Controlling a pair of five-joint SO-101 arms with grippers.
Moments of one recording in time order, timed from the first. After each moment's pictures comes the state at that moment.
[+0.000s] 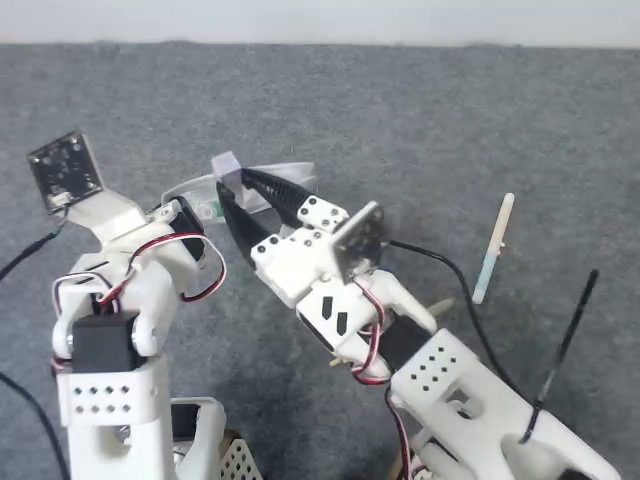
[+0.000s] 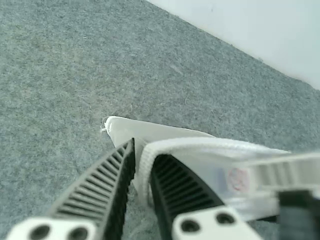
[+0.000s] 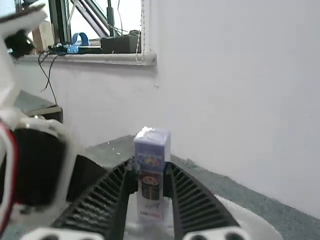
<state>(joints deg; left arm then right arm) -8.2 -58.8 41.5 68.4 29.1 -47.8 -43.3 60.3 -14.4 -1.6</state>
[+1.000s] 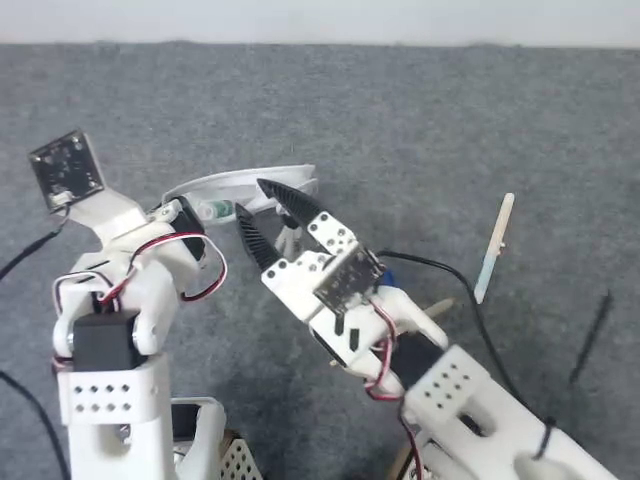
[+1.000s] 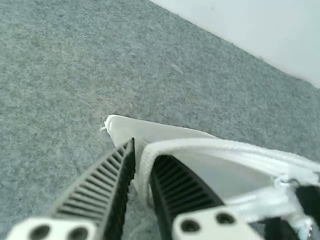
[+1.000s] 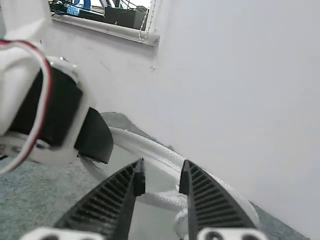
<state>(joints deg) -8.1 -58.5 41.6 68.4 29.1 -47.8 -52.7 67.3 -9.3 10.2</state>
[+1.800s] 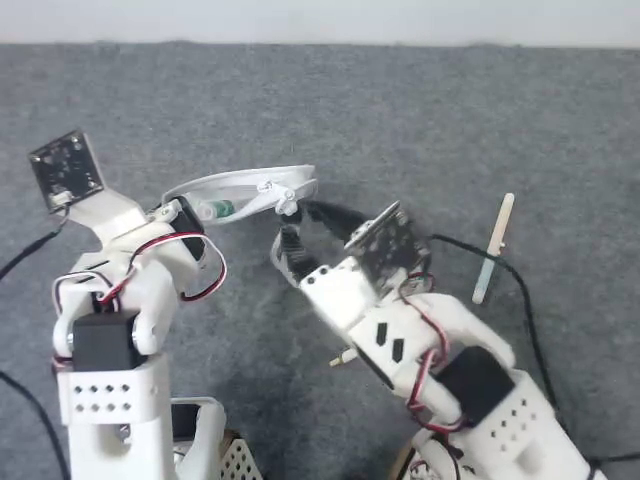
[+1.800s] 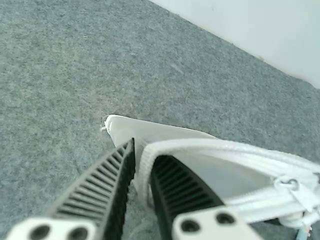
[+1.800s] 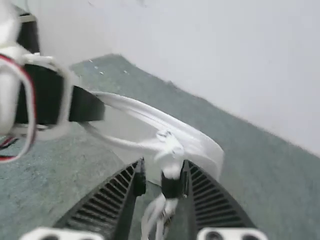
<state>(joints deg) -8.1 -58.5 41.6 68.4 29.1 -43.5 -65.2 47.5 42.5 1.2</state>
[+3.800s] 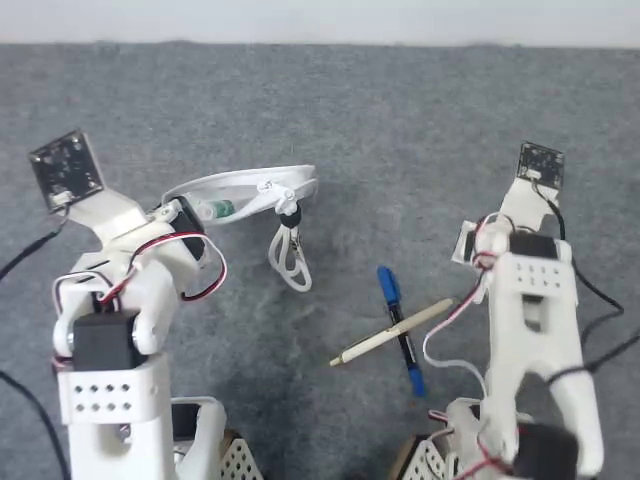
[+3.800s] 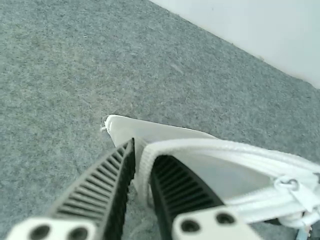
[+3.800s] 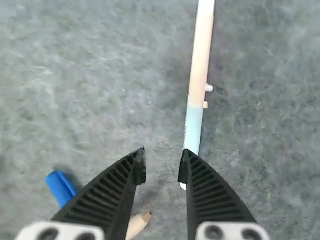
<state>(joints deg) -8.2 -58.5 41.6 68.4 29.1 5.3 -20.7 43.2 53.5 -11.5</state>
